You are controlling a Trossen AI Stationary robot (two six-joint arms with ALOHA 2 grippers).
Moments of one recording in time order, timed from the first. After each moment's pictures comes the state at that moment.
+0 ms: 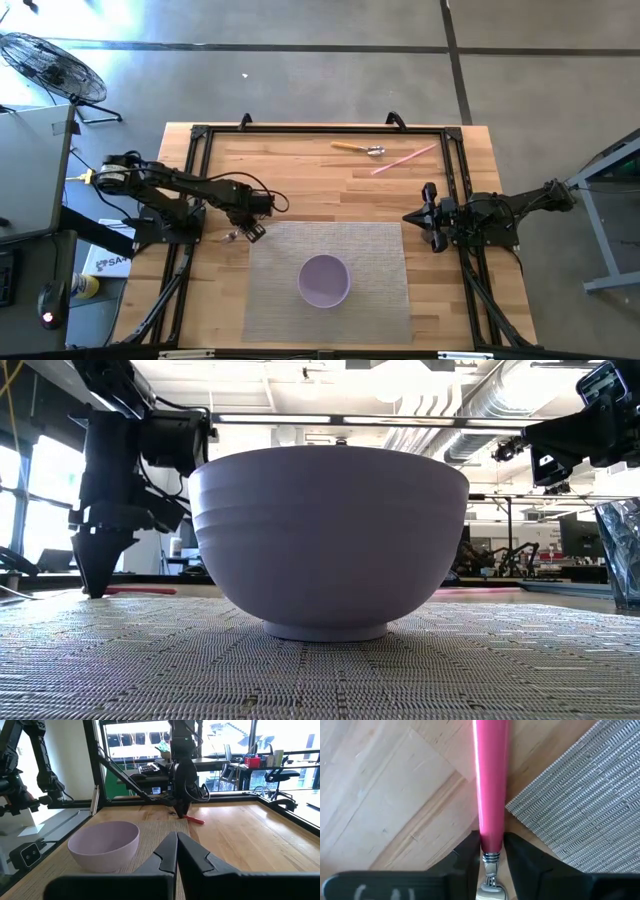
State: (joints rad) left arm 0.05 1.46 0.65 -0.76 -0.01 -0.73; right arm 0.24 0.05 0.01 0.06 0.18 0.07
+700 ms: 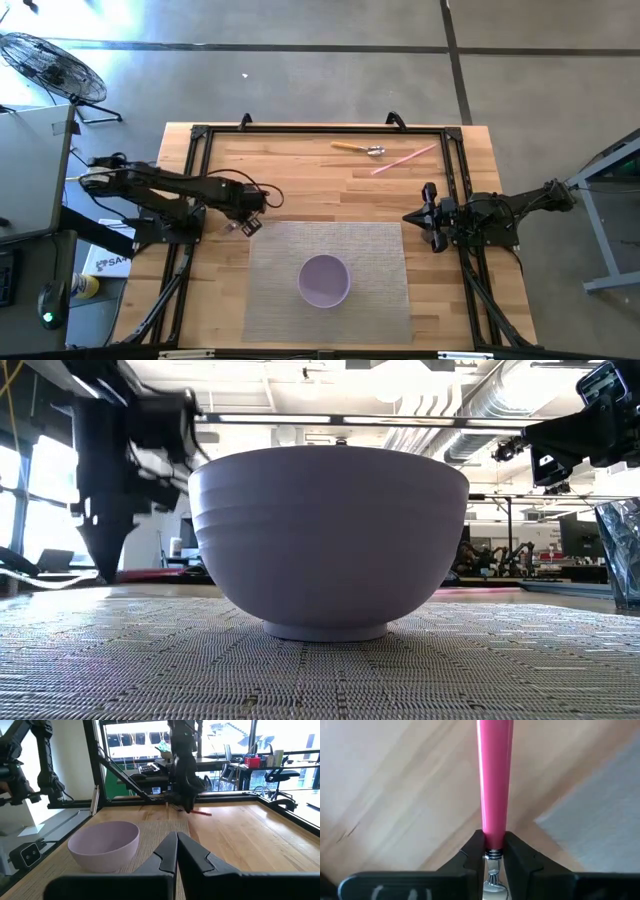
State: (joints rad) left arm 0.05 1.28 0.64 -0.81 -0.15 -0.71; right arm 0.24 0.05 0.01 0.06 0.18 0.07
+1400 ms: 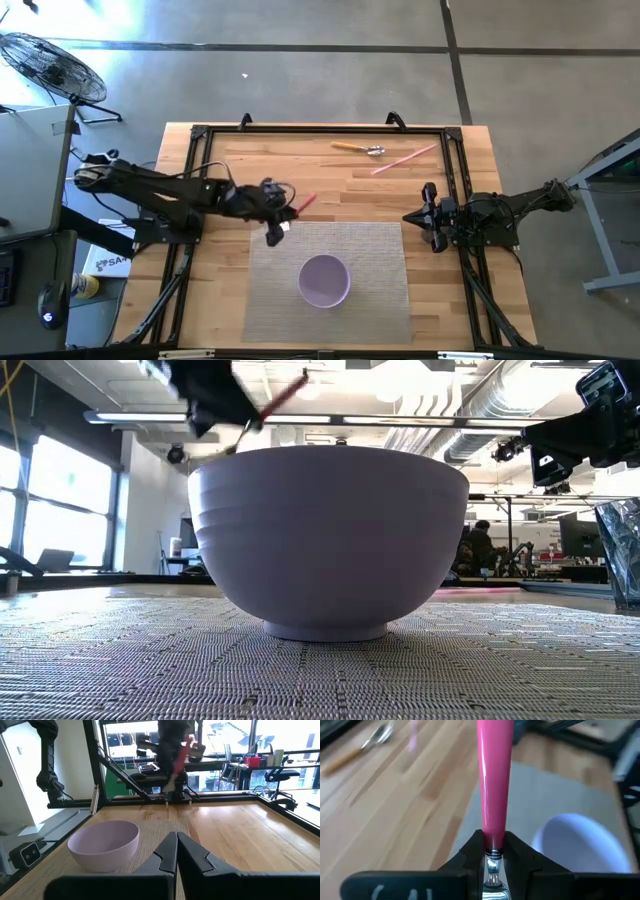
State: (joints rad) left arm -0.17 1.19 0.90 -0.27 -0.24 -0.38; right arm 0.24 0.05 0.01 0.06 0.18 0.07
